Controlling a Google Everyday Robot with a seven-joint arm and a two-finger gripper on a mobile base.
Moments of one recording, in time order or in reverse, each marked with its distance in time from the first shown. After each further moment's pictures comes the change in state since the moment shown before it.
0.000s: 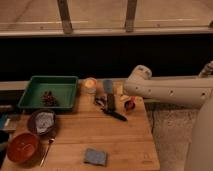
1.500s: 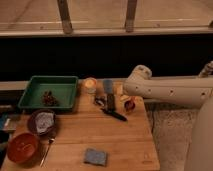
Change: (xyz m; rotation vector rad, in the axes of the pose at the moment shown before) arm -0.002 0.002 -0.003 -0.008 0.005 -0.023
